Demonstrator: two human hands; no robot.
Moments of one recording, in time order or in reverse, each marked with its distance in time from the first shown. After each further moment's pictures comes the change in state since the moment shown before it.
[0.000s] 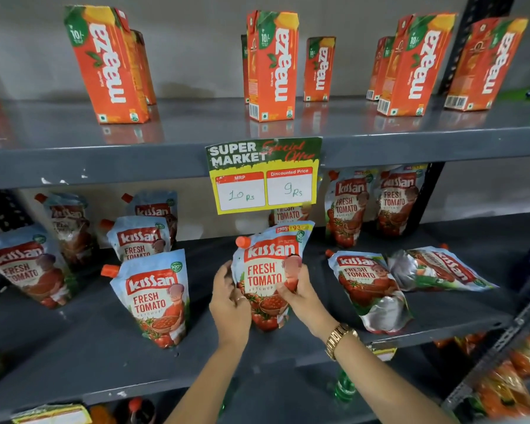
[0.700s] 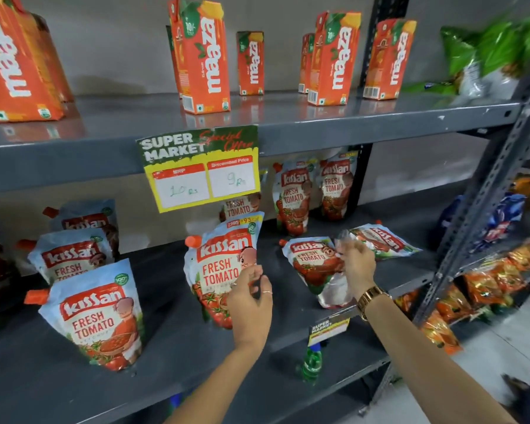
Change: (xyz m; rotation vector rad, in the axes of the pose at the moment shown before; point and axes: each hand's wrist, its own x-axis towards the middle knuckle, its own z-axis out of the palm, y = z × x) left_hand -0.049 0.023 0.056 0.120 -0.252 0.126; right_hand -0.031 -0.018 -0.133 0.072 0.998 0.153
